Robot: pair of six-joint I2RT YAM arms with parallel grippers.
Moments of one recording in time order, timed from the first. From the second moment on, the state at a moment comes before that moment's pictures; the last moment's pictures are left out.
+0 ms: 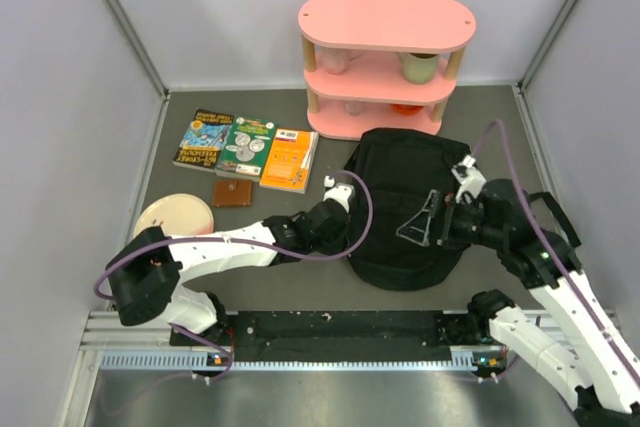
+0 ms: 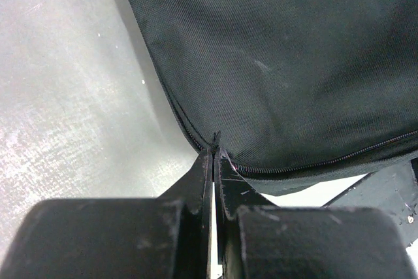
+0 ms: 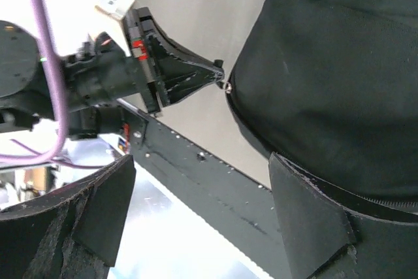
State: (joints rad) left arm -1.05 1.42 0.82 -0.20 -0.16 -0.63; right arm 0.44 0.59 0.83 -0.80 -0.39 0.66
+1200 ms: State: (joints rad) left arm -1.05 1.34 0.83 -0.18 -0.09 -0.68; right arm 0.85 1.00 0.47 -0.18 -0.24 0.46
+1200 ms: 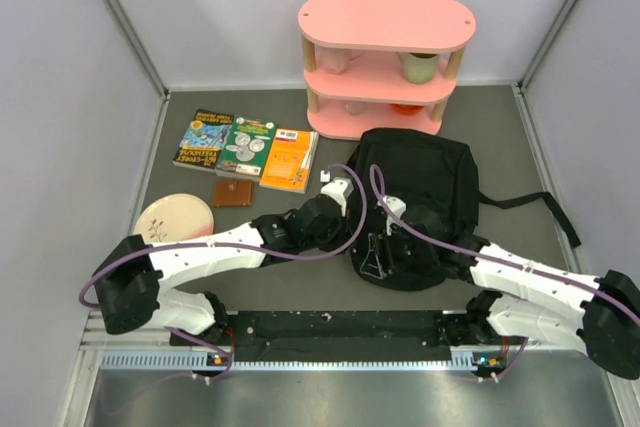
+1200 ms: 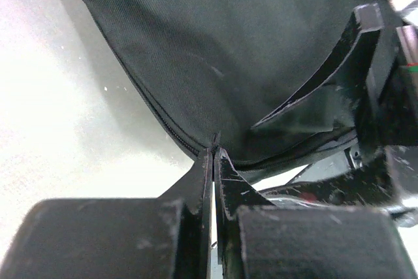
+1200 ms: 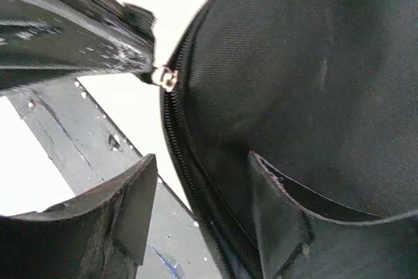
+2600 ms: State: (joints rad) left arm -0.75 1.59 0.92 -0.03 0.01 -0.64; right arm 0.87 0.48 0.31 -0.41 -0.05 0.71
